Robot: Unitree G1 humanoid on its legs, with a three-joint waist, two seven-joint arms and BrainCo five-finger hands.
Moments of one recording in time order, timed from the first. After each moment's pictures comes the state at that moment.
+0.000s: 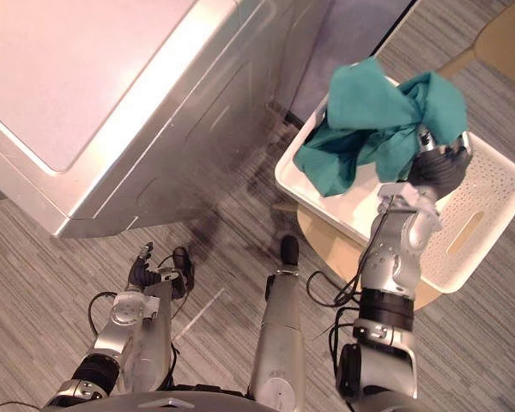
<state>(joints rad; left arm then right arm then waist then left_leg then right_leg) -0.10 -0.01 -0.04 0.60 0.18 -0.08 0.22 -0.39 -0.34 -0.39 0.08 0.79 -0.25 -0.23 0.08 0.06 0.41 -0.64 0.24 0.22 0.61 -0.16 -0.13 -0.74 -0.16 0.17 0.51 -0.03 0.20</state>
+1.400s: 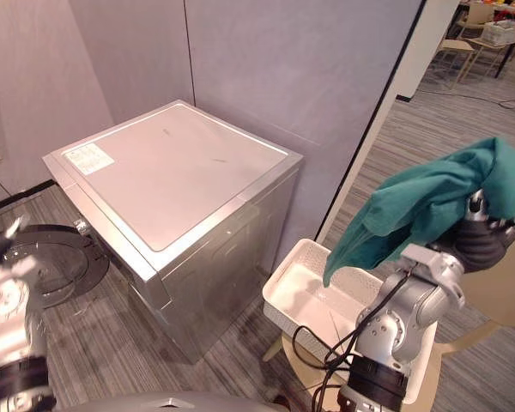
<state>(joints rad) -0.18 0.19 0.35 0.01 -0.07 -0.10 0.41 -0.13 -0.19 -0.50 -0.30 0.82 -0.35 -0.27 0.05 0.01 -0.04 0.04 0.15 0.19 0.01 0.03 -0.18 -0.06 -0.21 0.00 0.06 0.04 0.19</state>
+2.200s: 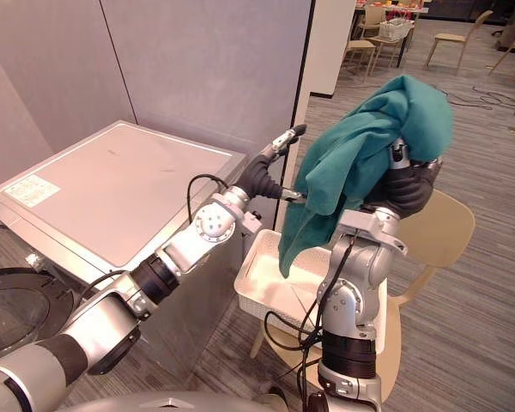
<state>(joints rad) -0.83 -0.11 -0.61 0.50 -0.08 -0.11 0.16 -0.20 -0.14 -0.18 -0.38 0.82 -0.32 -0.27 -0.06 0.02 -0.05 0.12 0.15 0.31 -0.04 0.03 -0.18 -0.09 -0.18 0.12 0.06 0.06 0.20</state>
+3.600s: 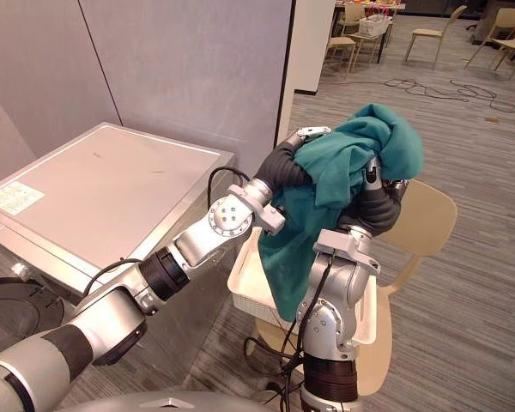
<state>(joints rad) -0.89 -0.13 -0.70 0.40 -0.37 -0.10 0.17 -0.09 -0.05 -0.08 -0.46 0.83 -0.33 -0.26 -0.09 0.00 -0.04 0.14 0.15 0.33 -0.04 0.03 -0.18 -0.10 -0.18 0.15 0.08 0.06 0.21</state>
